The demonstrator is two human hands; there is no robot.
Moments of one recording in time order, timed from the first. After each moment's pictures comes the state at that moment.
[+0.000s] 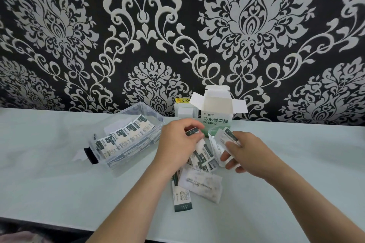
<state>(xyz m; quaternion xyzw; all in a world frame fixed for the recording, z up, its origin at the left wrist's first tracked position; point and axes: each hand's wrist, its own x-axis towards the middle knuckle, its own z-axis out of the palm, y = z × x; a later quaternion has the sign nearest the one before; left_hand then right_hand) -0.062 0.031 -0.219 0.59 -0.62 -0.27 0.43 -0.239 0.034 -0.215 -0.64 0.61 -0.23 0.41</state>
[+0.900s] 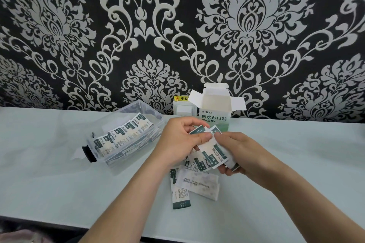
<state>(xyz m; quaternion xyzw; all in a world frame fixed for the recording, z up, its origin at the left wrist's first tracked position) -0.065 0.038 -0.204 0.54 -0.56 -0.46 0.43 -0.228 0.050 -0.205 -0.56 0.50 -0.28 0.60</state>
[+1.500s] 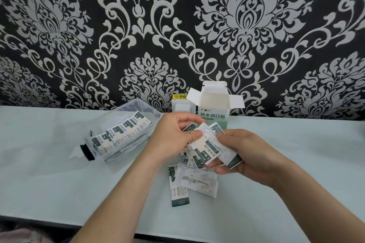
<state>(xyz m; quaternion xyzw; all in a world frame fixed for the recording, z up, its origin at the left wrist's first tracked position) -0.056 0.039 -0.196 0.54 -0.58 -0.44 0.42 -0.234 0.053 -0.197 -0.46 0.45 -0.29 0.71</state>
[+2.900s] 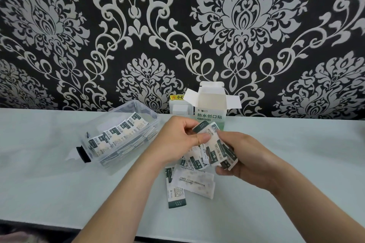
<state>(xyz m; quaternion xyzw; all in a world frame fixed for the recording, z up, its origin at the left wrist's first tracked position) -0.064 0.036 -0.199 0.53 -0.63 -0.43 0.36 -0.233 0.051 -0.203 -0.44 0.45 -0.30 0.72</state>
